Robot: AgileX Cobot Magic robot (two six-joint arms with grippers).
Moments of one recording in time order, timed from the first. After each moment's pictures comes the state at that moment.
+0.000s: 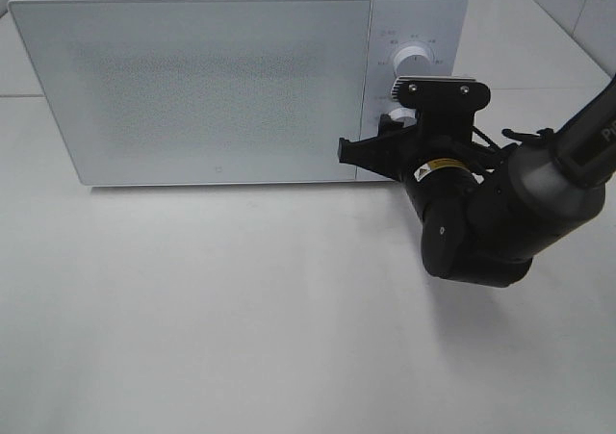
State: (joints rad) left arm 0.04 0.00 -0.50 -0.15 1.04 0.10; right arm 0.59 2.08 -0.78 0.64 -1.19 -0.10
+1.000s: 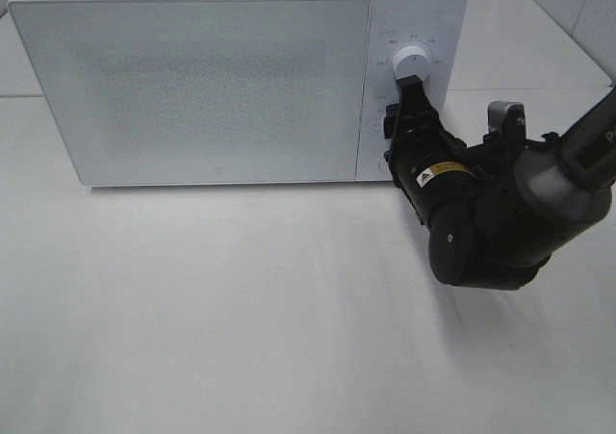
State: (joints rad) left arm 0.04 0.00 -0.50 -0.15 1.04 0.10; right arm 0.57 2.09 -0.76 0.57 -1.21 1.13
